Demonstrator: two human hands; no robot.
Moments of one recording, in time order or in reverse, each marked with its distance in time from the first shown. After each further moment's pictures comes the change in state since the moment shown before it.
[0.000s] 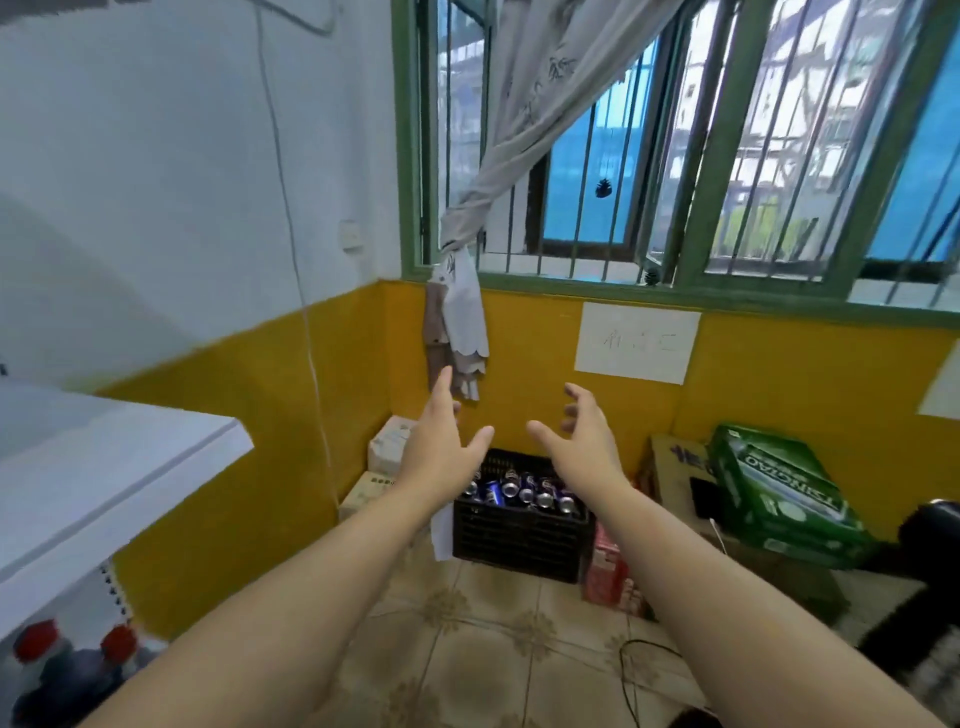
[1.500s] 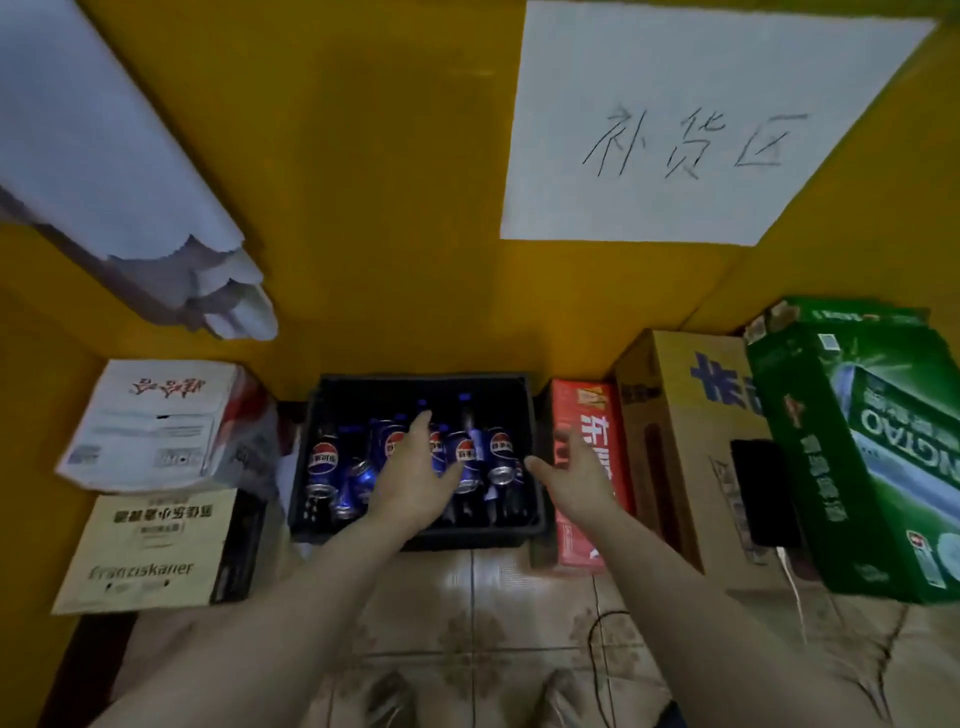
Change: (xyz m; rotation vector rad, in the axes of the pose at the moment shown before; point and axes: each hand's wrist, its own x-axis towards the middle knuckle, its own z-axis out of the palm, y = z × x) left_hand 0.575 -0.304 0.564 0.186 -0.744 -0.356; right_hand 0.602 0.518 0.138 -0.090 -0.179 0.811
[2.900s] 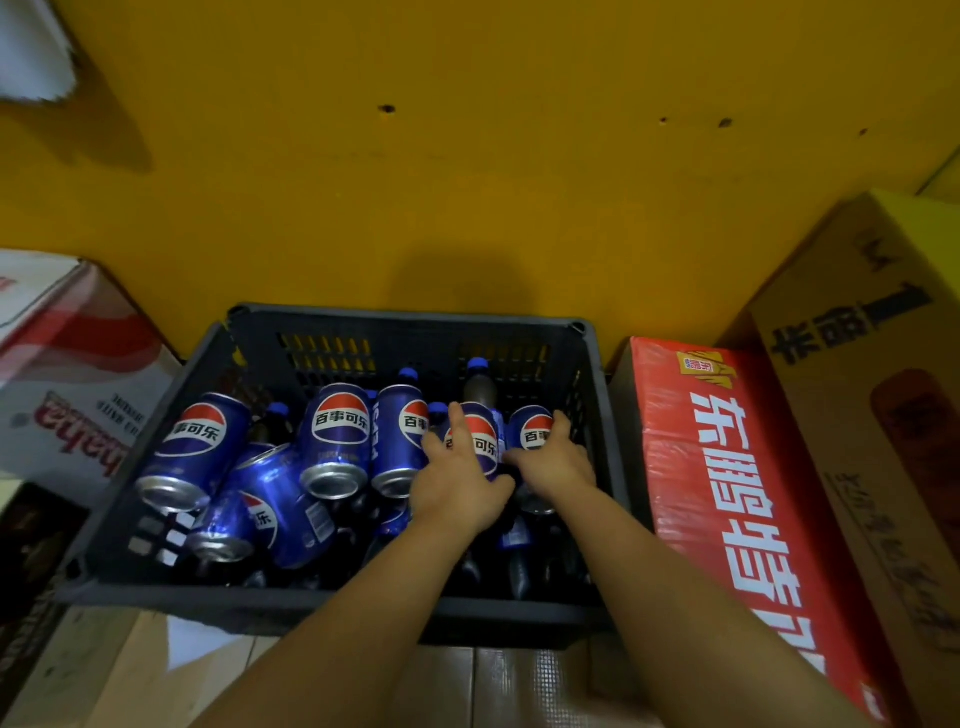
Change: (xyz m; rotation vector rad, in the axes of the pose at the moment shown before) left_hand 0.239 -0.179 0.271 0.222 0.100 -0.111; right_hand 0.323 0.219 0.210 -0.200 0.035 0.089
